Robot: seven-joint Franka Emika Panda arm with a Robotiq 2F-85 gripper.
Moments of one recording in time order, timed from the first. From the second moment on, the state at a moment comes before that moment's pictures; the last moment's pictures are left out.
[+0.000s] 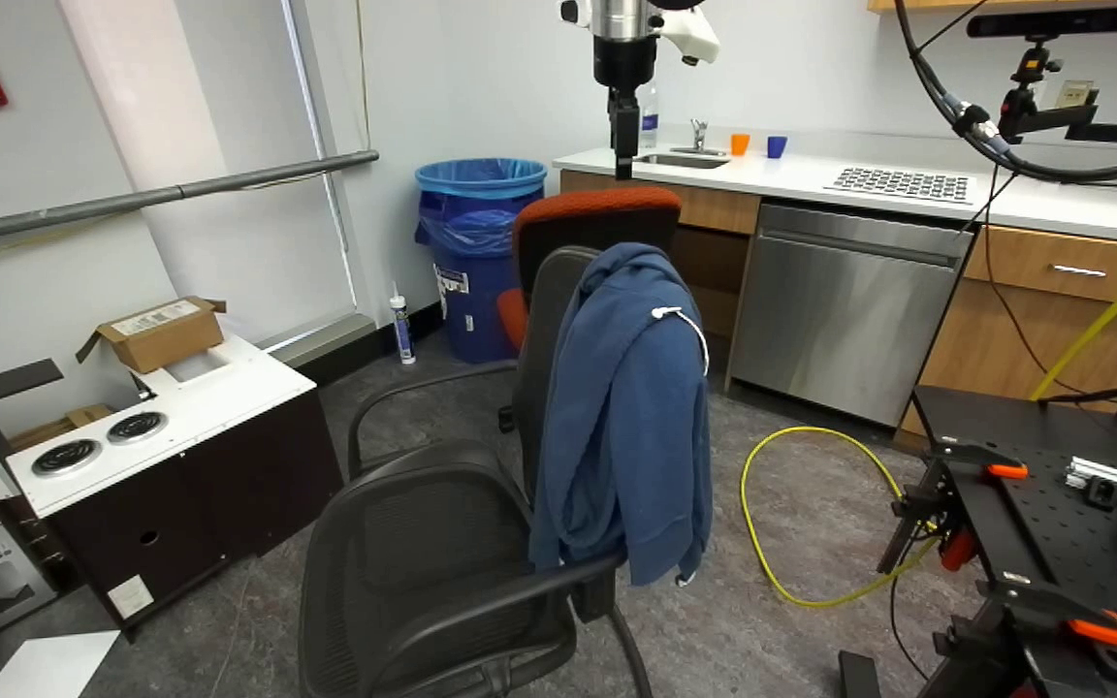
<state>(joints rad) -0.11 0.38 -0.18 -1.56 -0.25 2.07 -0.48</state>
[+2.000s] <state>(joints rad) -0.13 0.77 -0.17 -1.24 -0.31 1.81 -0.40</state>
